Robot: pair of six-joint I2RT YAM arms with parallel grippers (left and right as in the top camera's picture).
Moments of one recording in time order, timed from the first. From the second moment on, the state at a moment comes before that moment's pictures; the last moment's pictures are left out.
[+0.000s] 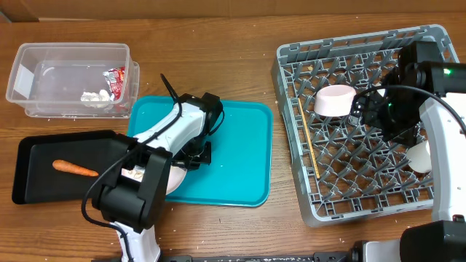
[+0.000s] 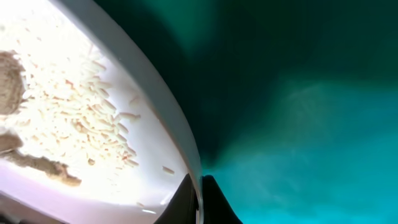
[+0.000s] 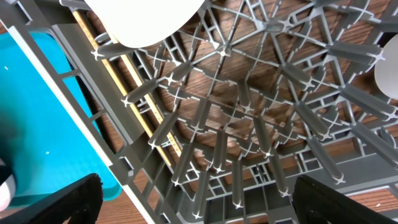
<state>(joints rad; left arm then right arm) -0.40 1.97 1.27 -1.19 -0.17 -0.44 -0.10 1.58 1.58 -1.49 -0.14 0.23</state>
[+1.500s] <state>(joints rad) 0.05 1.86 1.65 -1.49 0.07 -0.16 -0.10 1.58 1.58 -1.51 -0.14 0.21</state>
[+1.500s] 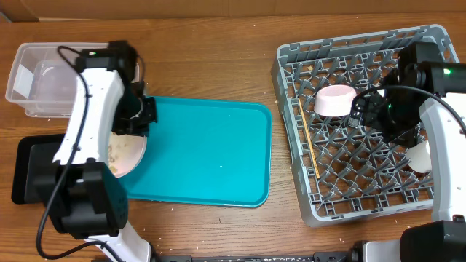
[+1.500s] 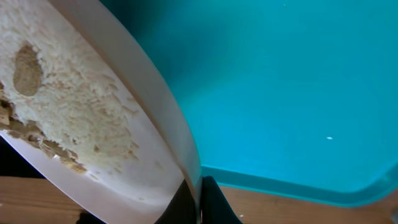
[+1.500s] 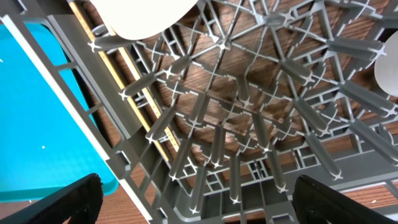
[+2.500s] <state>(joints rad) 0.54 1.86 1.65 -1.62 0.58 0.19 -0.10 1.58 1.58 -1.52 -0.14 0.20</state>
